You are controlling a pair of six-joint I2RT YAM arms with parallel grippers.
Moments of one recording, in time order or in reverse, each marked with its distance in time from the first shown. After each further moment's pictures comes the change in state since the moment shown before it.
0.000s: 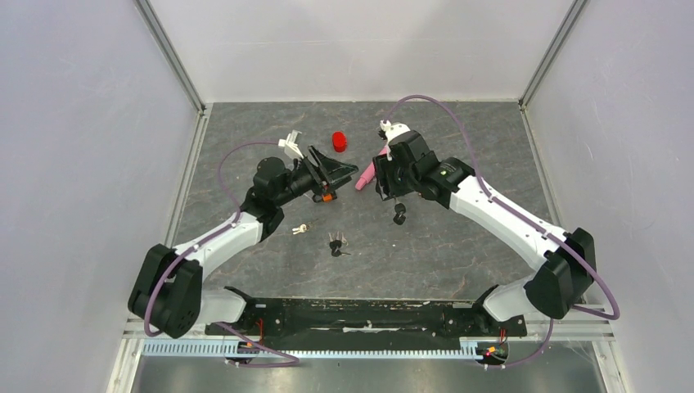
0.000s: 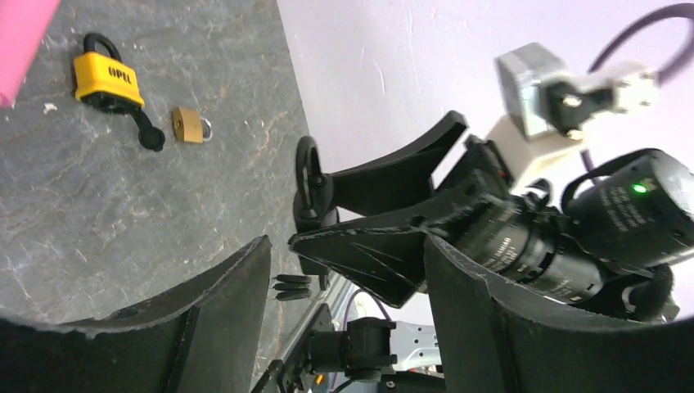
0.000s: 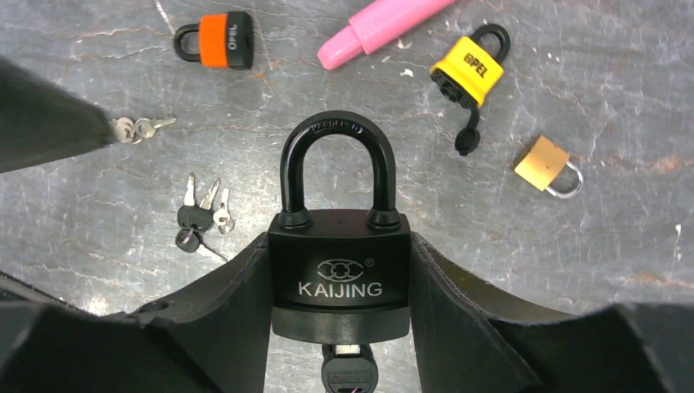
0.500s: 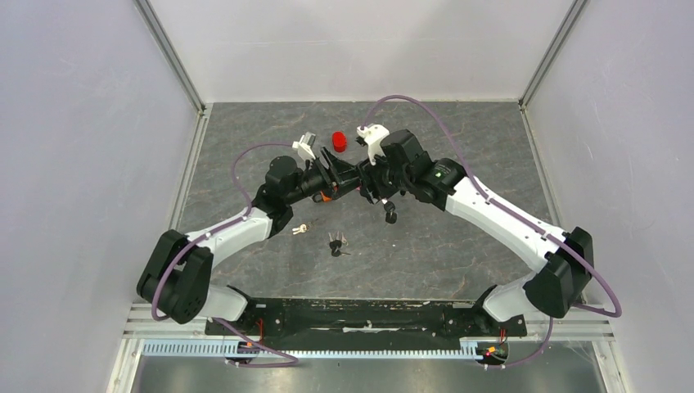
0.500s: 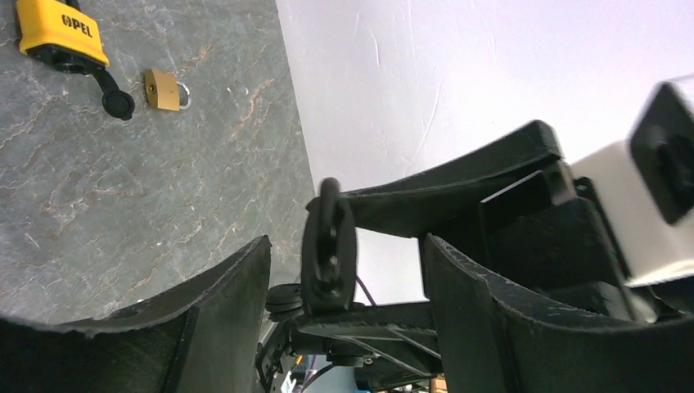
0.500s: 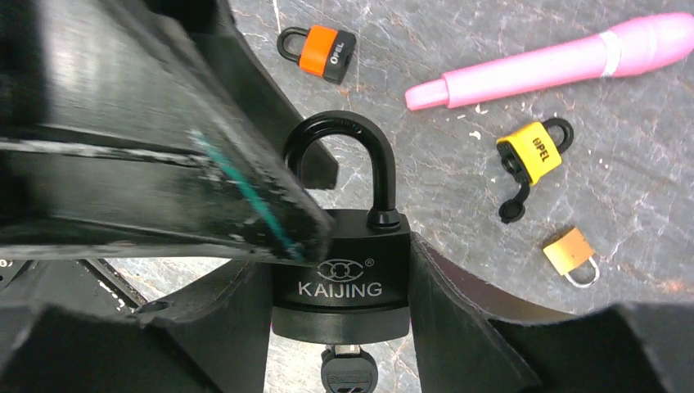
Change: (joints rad) left arm -0.056 0.105 0.034 0.040 0.031 -0.074; right arm 0.058 -0.001 0.034 0.060 -0.154 -0.213
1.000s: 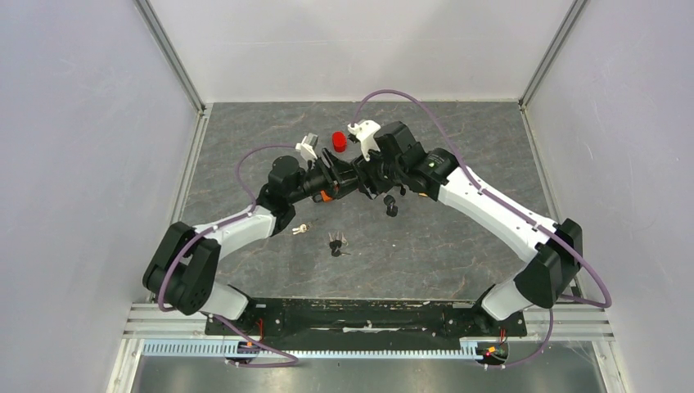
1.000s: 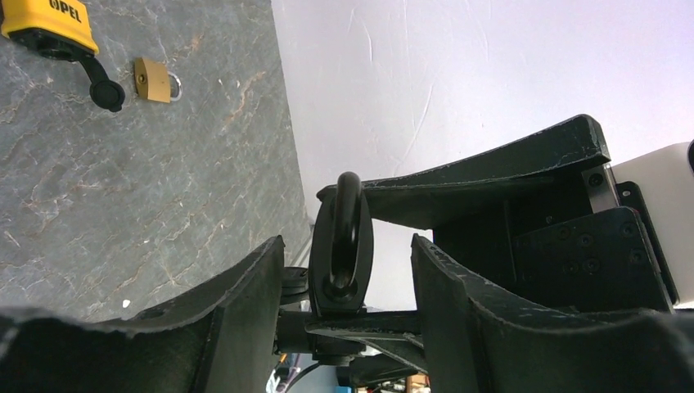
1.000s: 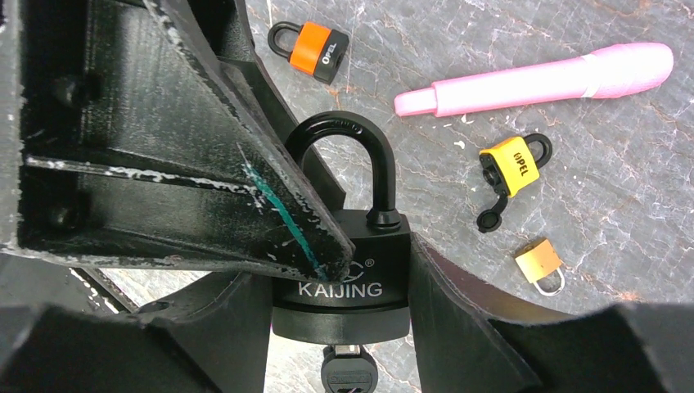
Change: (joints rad) left arm 0.000 0.058 0.000 0.058 0.023 -0.061; right arm 0.003 0.077 0.122 -0.069 -0.025 -0.093
